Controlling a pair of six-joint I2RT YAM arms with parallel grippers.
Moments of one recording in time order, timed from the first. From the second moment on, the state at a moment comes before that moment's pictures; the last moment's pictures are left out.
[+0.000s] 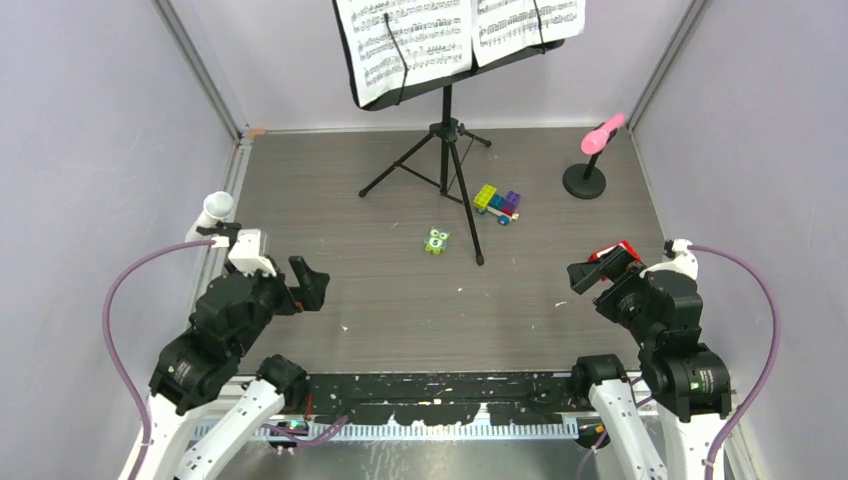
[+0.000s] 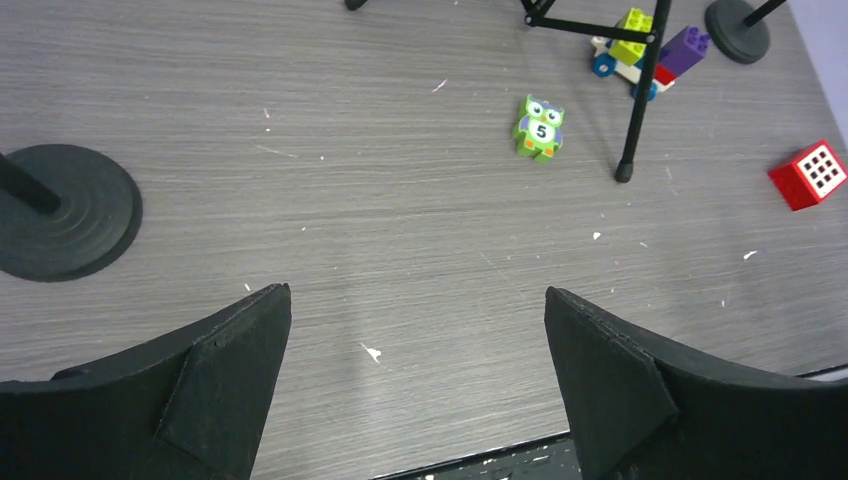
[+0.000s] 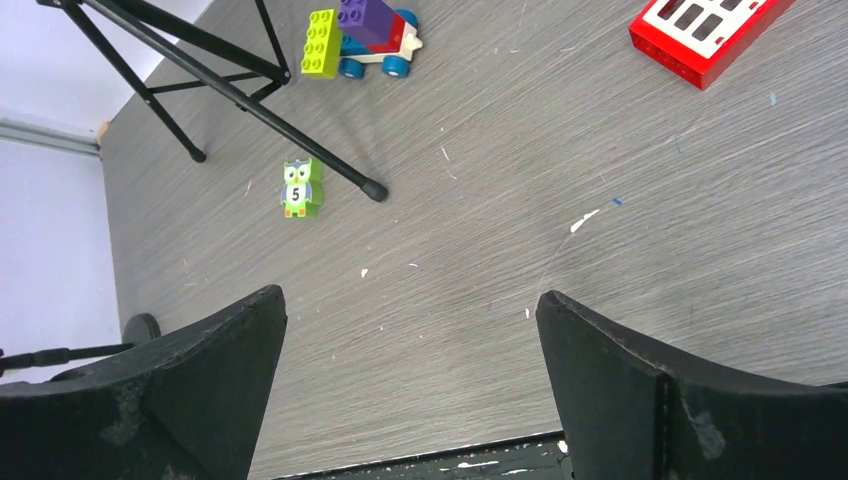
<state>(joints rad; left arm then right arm) -0.52 0.38 0.91 -0.90 -0.23 -0.42 0.07 0.39 0.95 -1.07 0.03 0.70</state>
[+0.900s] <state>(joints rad) -0.52 0.44 0.96 -0.94 -0.26 -0.36 0.08 0.66 0.70 -0.51 -0.17 0.76</state>
